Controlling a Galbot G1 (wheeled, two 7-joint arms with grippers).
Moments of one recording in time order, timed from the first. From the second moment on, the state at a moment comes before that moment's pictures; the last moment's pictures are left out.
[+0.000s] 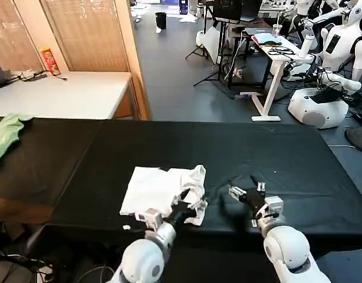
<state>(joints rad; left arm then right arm) 1.28 -1.39 -0.07 -2.01 -0.56 0.42 -0.14 -1.27 1.20 0.41 1.97 0.34 -0.44 0.04</state>
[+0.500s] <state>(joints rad) 1.31 -1.20 -0.29 -2.07 -0.32 0.31 -0.07 -1.10 1.19 0.13 1.89 0.25 -0.43 -0.06</state>
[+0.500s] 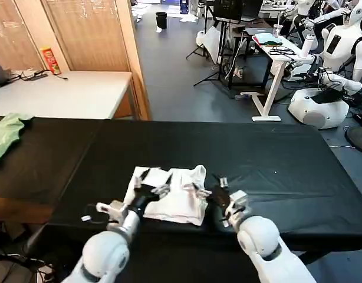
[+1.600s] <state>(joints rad) 1.33 -1.19 -0.38 -2.00 -0.40 0.27 -0.05 -1.15 1.26 0.32 1.89 0.12 -0.41 0.09</state>
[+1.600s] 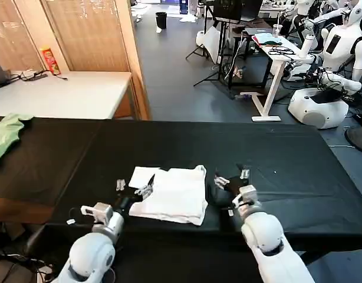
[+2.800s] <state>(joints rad) 1.31 -1.24 -0.50 -1.85 -0.96 0.34 -0.09 -1.25 1.27 0.36 1.99 0.12 -0.39 0.06</state>
